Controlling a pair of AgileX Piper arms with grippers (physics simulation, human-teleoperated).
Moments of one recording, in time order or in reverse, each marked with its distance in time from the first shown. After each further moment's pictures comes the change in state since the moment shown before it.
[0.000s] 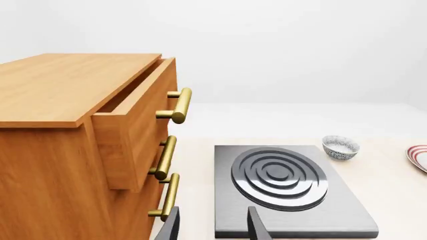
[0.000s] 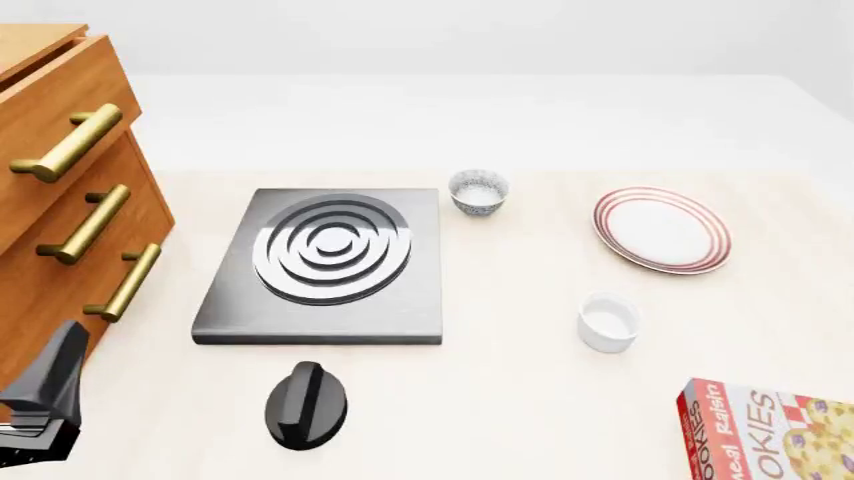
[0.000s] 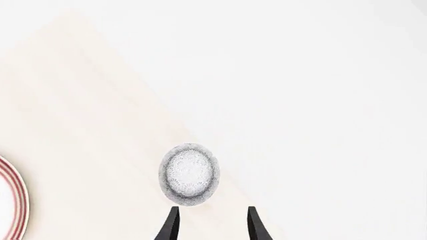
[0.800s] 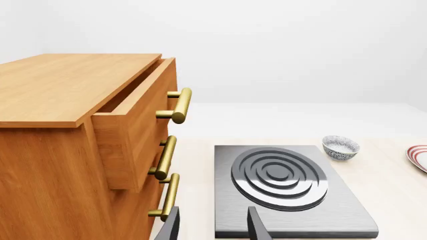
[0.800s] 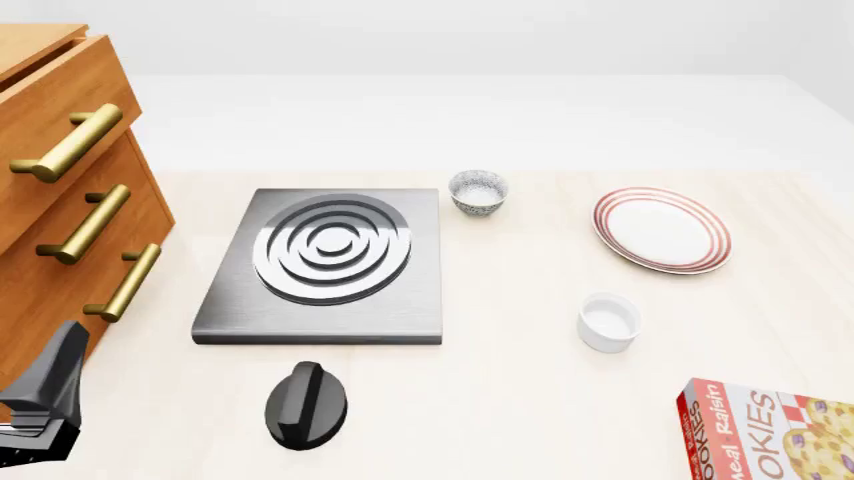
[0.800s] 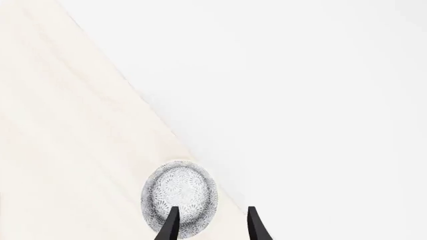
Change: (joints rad) left arm 0.000 0.000 0.000 0.000 0.000; right arm -0.014 0.208 -0.075 -0.063 -0.037
